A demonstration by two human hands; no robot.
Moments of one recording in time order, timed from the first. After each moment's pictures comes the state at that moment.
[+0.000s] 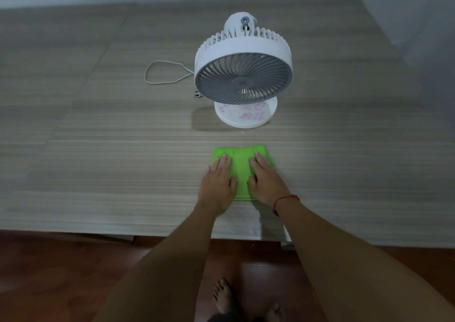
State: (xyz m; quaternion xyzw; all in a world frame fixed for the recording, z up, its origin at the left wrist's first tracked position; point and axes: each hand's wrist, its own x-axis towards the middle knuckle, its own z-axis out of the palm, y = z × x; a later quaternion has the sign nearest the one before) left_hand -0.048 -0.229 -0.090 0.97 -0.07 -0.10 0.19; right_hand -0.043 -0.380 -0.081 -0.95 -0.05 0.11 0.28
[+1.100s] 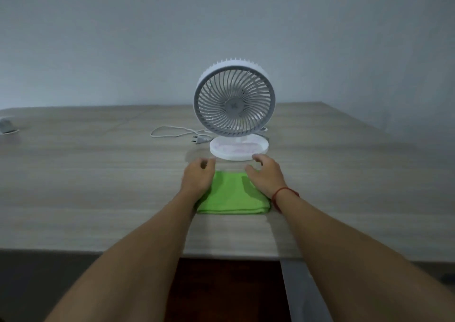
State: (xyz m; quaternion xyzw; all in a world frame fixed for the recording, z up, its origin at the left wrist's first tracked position) left_hand 0.011 -0.220 -0.109 0.87 0.04 0.13 0.47; right_hand -0.001 -0.393 -0.105 -0.88 0.01 -0.14 0.45
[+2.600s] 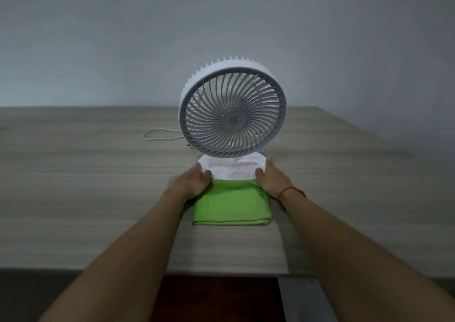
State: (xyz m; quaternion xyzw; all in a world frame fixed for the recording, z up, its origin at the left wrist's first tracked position) left_hand 0.040 -0.197 -0.107 0.95 -0.04 -0.02 0.31; right_hand 0.022 -0.415 -0.104 -0.95 0.04 -0.04 0.32
